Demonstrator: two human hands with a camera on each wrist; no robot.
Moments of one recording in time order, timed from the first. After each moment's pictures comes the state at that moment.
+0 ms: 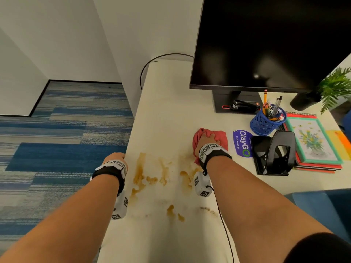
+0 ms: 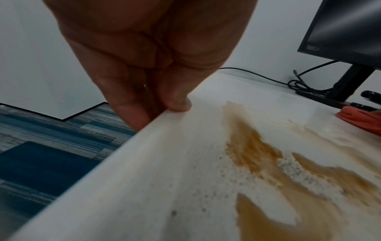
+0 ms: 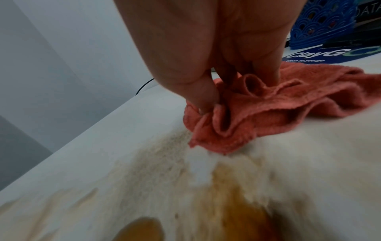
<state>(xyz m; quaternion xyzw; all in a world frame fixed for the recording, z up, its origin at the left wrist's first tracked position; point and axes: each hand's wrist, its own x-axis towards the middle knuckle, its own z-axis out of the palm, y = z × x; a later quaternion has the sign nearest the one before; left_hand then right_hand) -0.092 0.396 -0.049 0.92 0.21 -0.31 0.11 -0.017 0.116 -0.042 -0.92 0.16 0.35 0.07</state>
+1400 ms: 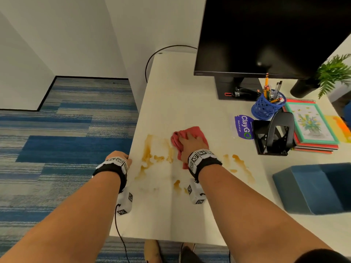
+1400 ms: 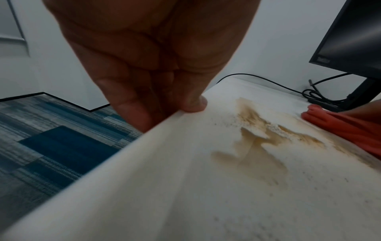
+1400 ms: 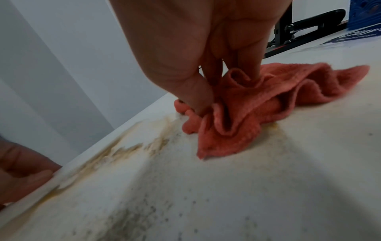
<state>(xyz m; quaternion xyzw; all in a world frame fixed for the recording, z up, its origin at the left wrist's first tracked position) -0.160 0.406 -0.042 0.91 0.22 -0.33 0.10 -0.115 0.160 -0.043 -0.96 -0.09 0.26 0.02</state>
